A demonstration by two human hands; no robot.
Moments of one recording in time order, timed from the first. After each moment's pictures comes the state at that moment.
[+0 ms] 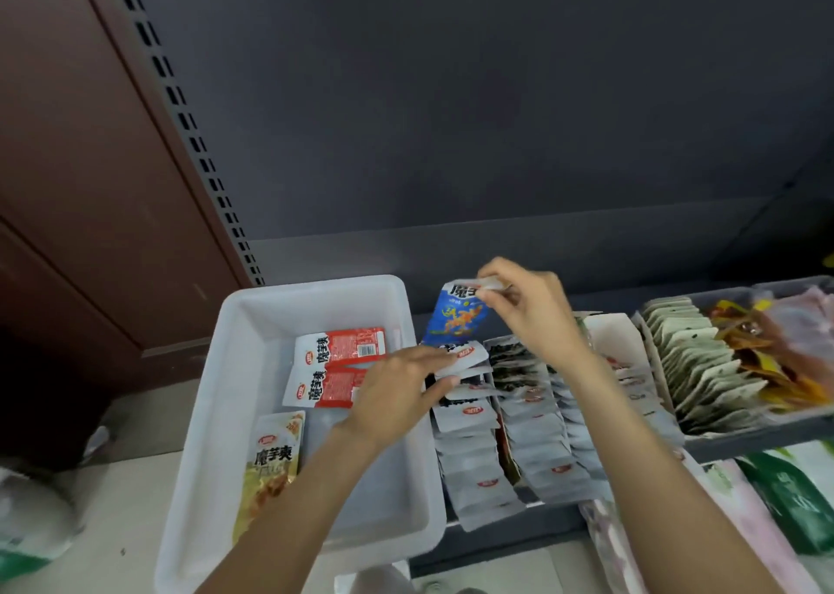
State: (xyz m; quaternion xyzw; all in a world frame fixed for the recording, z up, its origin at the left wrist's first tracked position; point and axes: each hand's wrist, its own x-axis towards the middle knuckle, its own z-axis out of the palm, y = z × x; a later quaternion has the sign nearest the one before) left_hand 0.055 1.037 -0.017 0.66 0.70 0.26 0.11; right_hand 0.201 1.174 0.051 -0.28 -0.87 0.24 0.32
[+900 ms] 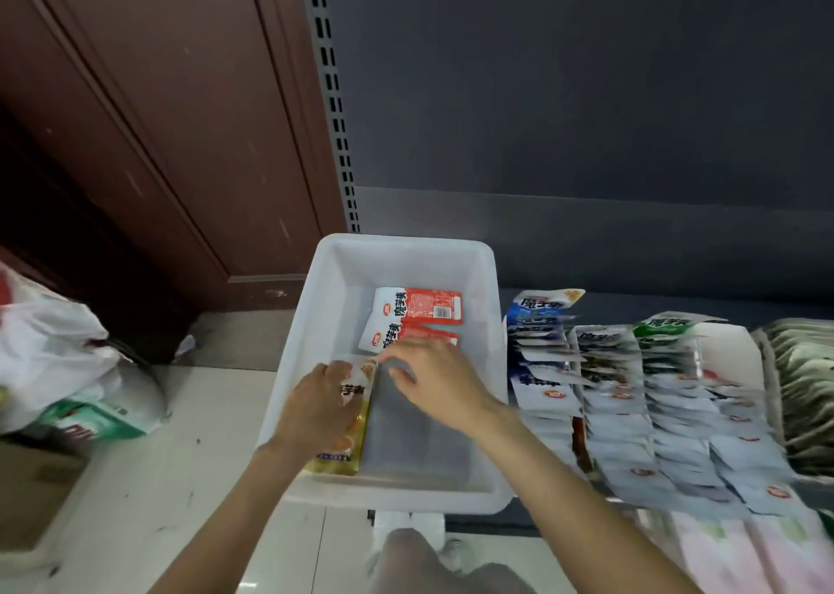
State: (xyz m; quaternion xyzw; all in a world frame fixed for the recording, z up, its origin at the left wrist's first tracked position) left_hand -0.037 0.896 -0.074 0.36 0.90 0.16 0.19; right_hand 0.084 1.033 -0.018 -0.15 -0.94 0.28 0.08
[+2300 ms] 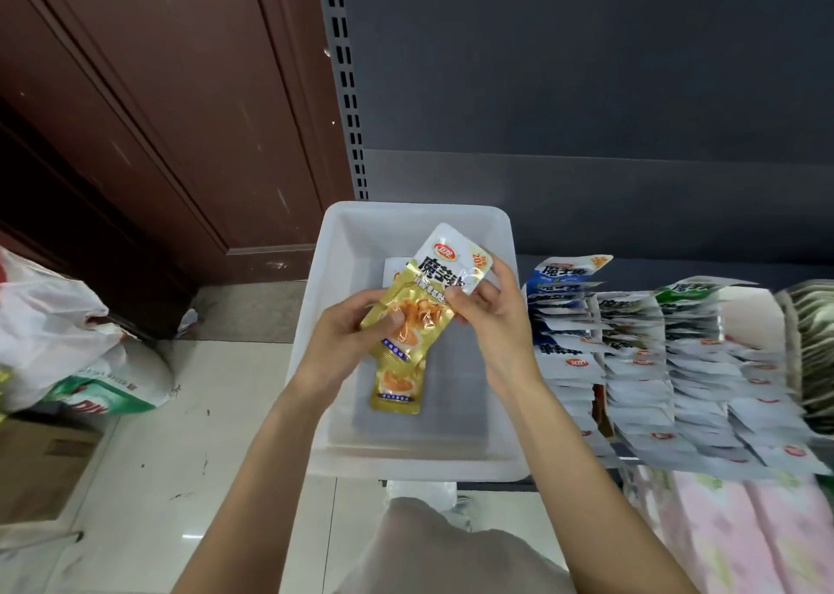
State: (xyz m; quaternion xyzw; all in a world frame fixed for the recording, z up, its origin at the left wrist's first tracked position) left_hand -0.031 0.914 0.002 0.24 0.64 0.61 0.41; right_hand 0.088 1.032 0.004 -0.34 -0.50 0.73 0.32
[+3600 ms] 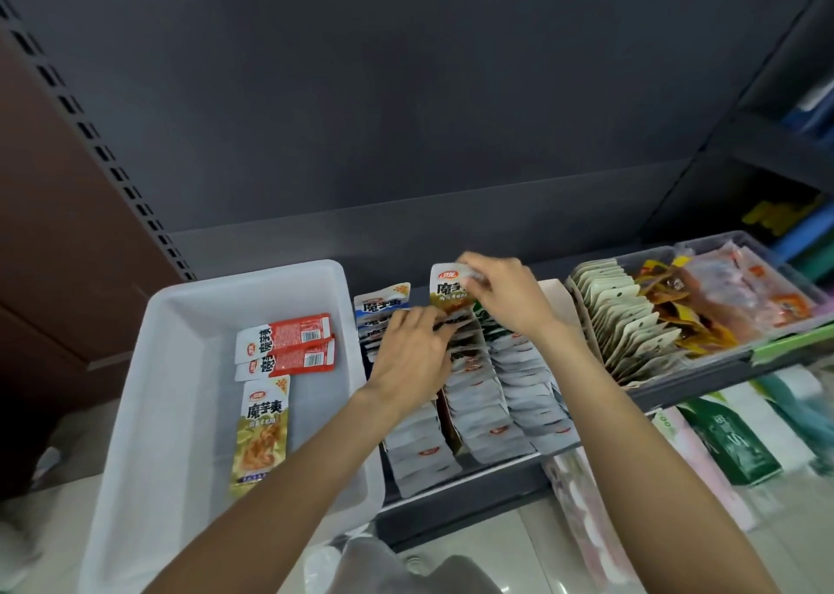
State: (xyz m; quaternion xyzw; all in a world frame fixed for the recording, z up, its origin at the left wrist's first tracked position) left_hand 0.132 1.082 -0.006 0.73 0.67 0.11 -0.03; right_hand 0.254 1.198 0.036 -0.37 -0.90 0.14 0.19
